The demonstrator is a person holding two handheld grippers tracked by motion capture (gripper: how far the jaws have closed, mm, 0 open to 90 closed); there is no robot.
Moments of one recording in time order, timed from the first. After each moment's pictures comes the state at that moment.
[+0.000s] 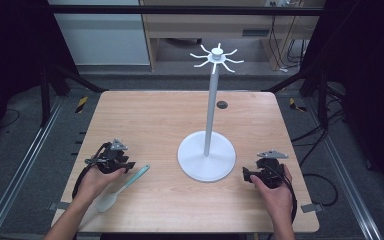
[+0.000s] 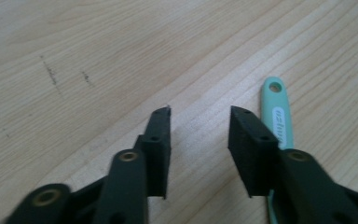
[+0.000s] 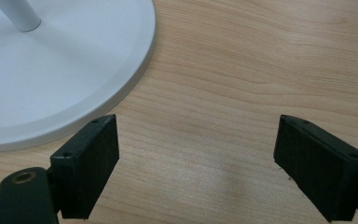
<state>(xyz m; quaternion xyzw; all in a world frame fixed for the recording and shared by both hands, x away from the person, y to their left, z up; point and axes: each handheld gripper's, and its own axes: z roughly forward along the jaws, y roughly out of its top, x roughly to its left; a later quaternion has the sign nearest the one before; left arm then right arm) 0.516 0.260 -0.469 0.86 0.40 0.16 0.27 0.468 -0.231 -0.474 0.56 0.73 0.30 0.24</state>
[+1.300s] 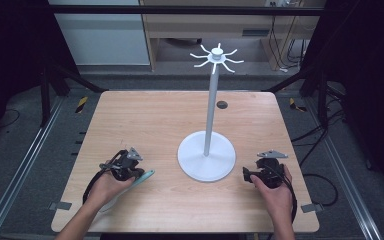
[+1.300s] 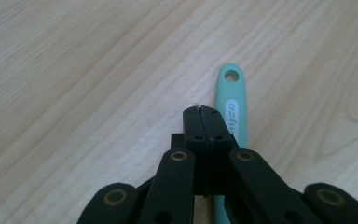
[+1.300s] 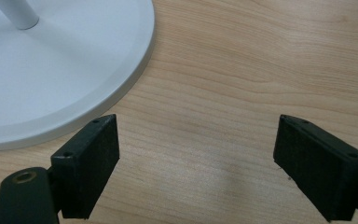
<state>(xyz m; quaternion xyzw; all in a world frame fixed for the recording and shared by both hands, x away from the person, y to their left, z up) 0.496 0.216 -0.477 0.91 0.32 0.11 0.24 0.468 -0.231 -0.474 0.56 0.73 0.29 0.24</state>
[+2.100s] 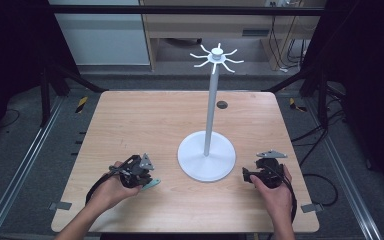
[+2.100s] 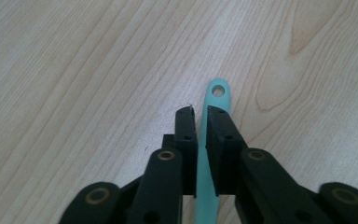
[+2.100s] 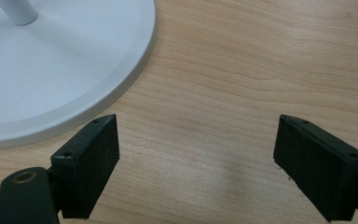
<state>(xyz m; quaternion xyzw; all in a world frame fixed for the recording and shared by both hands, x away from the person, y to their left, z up) 0.476 0.183 -0.454 0.94 0.24 0.12 0.19 0.469 -0.230 -0.475 0.56 0.74 0.29 0.24</state>
